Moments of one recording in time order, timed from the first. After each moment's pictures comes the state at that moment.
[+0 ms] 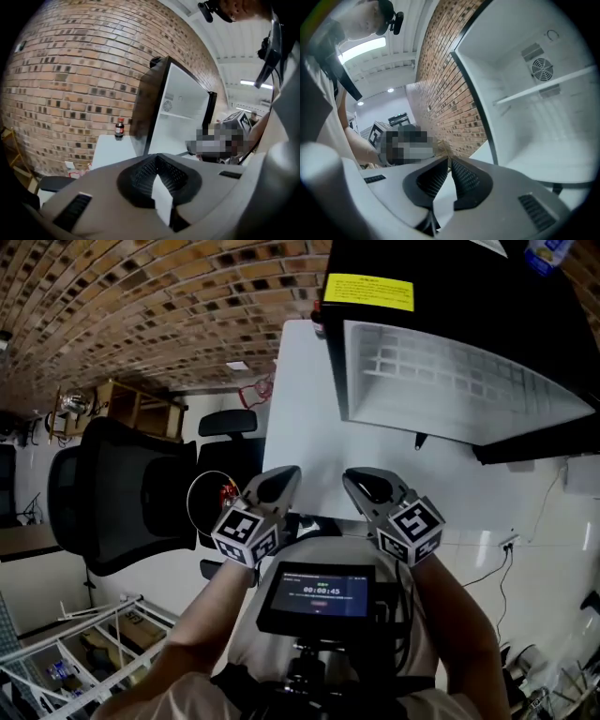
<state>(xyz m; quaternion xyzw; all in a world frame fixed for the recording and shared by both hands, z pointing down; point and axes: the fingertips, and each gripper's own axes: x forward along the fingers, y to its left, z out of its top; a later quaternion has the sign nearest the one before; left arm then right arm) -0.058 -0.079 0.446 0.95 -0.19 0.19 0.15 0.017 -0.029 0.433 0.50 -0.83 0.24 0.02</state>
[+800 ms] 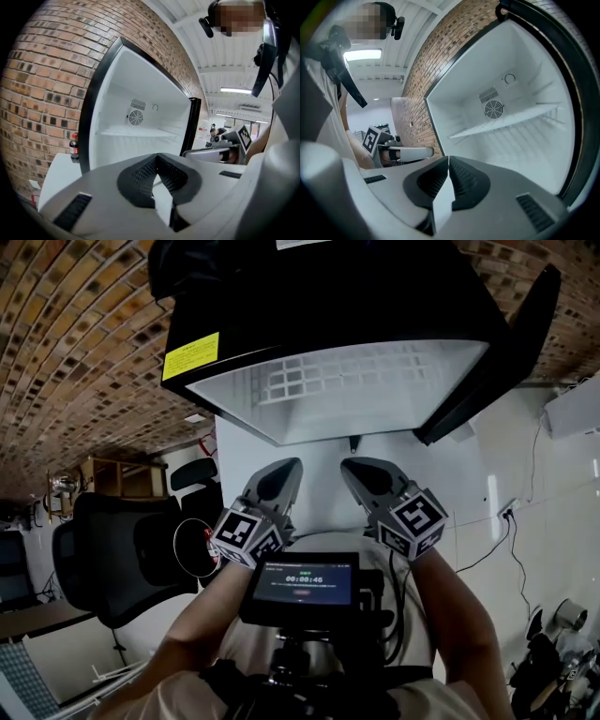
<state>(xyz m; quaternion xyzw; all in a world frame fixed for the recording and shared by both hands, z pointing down) 0.121 -0.025 0.383 0.98 -0.09 0.12 0.14 0.176 0.027 0.389 0.62 -0.76 0.19 -0.05</state>
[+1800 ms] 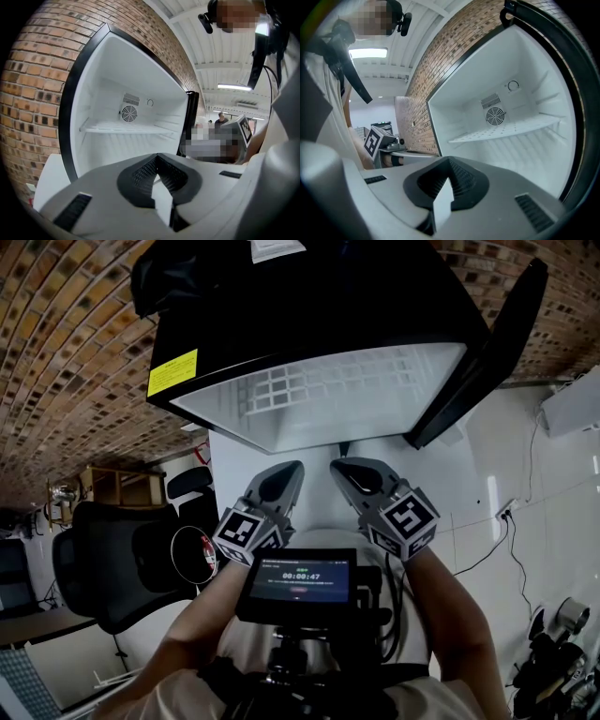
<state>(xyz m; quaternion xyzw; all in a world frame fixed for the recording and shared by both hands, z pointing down) 0.149 -0.012 0.391 0.98 -0.07 0.14 0.12 0.190 0.026 0.375 0.61 -0.77 0.16 -0.05</state>
